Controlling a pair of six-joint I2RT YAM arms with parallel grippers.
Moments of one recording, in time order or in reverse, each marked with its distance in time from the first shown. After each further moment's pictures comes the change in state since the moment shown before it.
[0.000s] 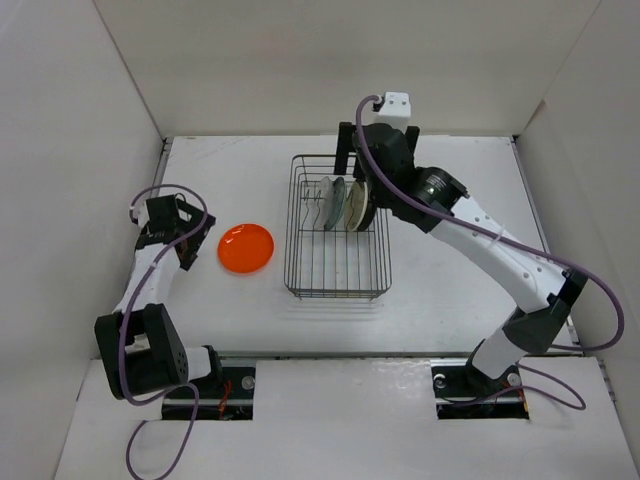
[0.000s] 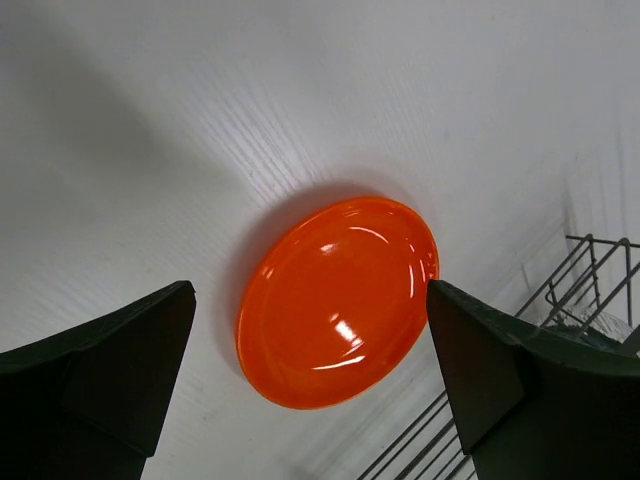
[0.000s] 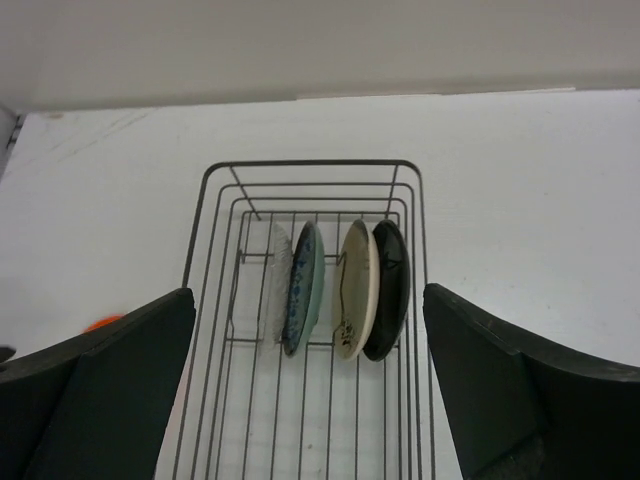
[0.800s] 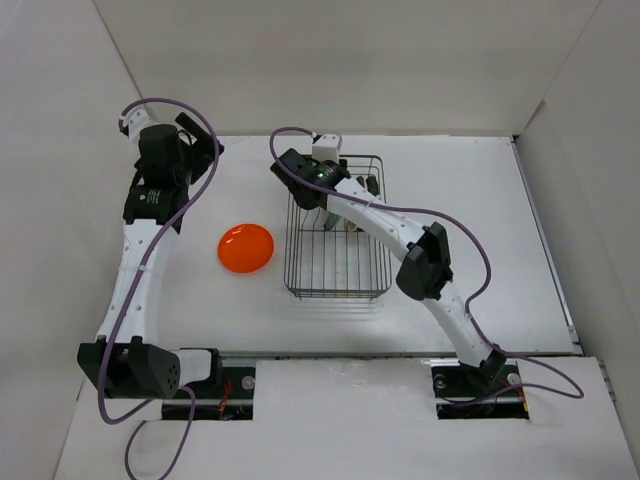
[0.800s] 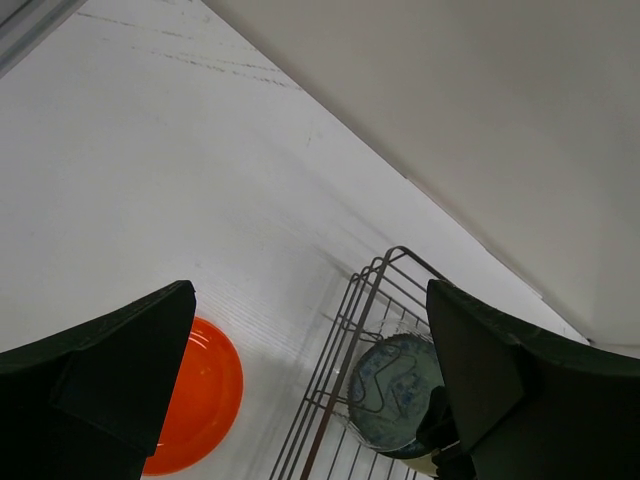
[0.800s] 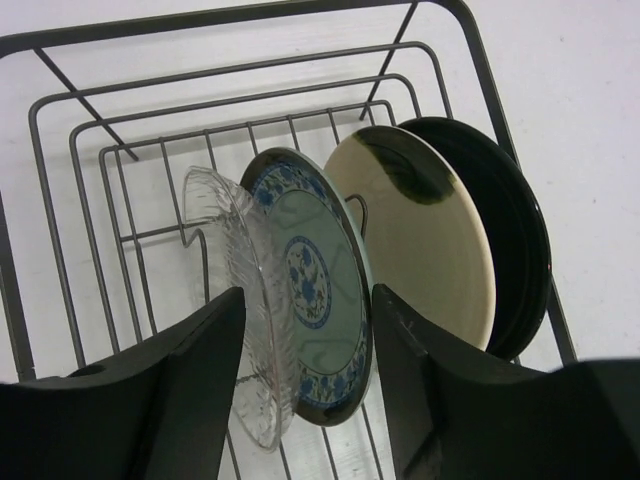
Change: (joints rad) left arm -0.247 -0.027 0.546 -0.080 -0.159 0.159; right arm -0.007 0.780 0.583 -0.450 0.145 0.351
